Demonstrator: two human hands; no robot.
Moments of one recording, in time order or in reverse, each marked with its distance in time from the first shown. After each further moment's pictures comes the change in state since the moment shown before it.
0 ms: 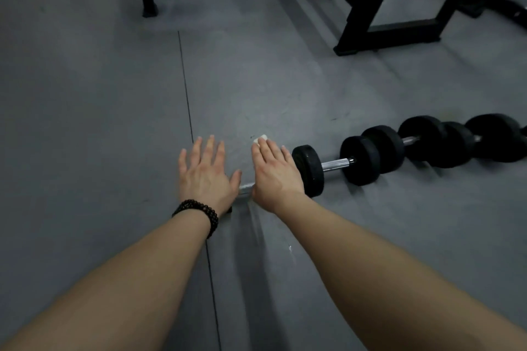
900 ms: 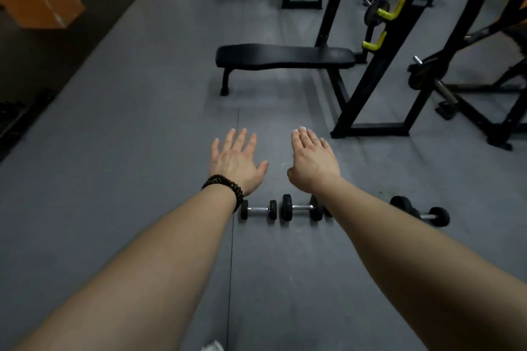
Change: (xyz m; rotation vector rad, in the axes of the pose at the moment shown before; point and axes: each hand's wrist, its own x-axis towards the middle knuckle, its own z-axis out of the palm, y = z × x) left_hand -0.189 0.130 -0.710 -0.027 -0.047 -0.101; right_hand -0.302 -0.024 -0.666 -0.086 0.070 -0.075
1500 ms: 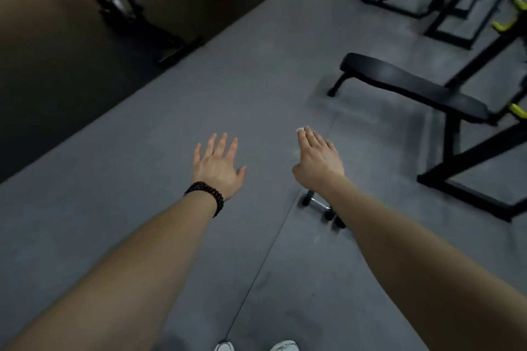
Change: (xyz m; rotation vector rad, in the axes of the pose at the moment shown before) left_hand -0.297 -0.226 -0.060 -0.009 -0.019 -0.559; right_hand -0.123 -0.270 -0.055 -0.016 -0.085 -0.495
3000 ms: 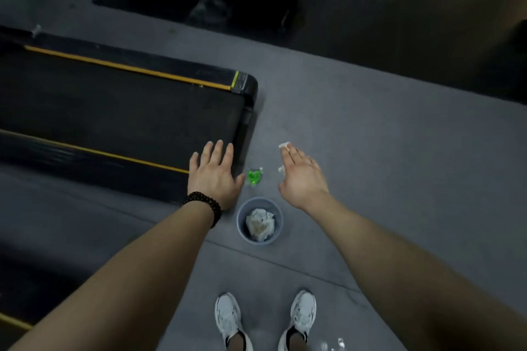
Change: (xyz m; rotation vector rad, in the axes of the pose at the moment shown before) left_hand -0.640 -0.207 0.145 -0.201 -0.005 -1.366; right_hand -0.372 -0.463 0.235 -0.158 -0.350 -1.381
